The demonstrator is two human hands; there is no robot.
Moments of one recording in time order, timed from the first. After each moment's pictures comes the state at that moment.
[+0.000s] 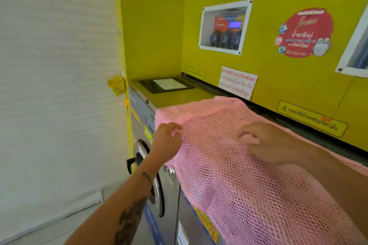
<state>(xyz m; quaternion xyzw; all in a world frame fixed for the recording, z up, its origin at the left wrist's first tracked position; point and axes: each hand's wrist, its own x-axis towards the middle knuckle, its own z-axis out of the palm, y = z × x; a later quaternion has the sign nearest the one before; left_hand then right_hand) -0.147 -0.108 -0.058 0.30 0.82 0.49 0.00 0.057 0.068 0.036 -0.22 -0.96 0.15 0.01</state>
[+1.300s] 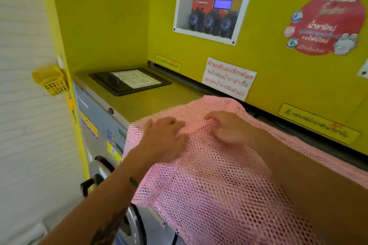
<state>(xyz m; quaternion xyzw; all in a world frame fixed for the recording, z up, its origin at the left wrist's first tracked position) -0.291 -0.035 -0.042 0.55 0.81 0.21 -0.02 -0.148 0.125 0.009 -0.32 -0.94 0.15 0.02</state>
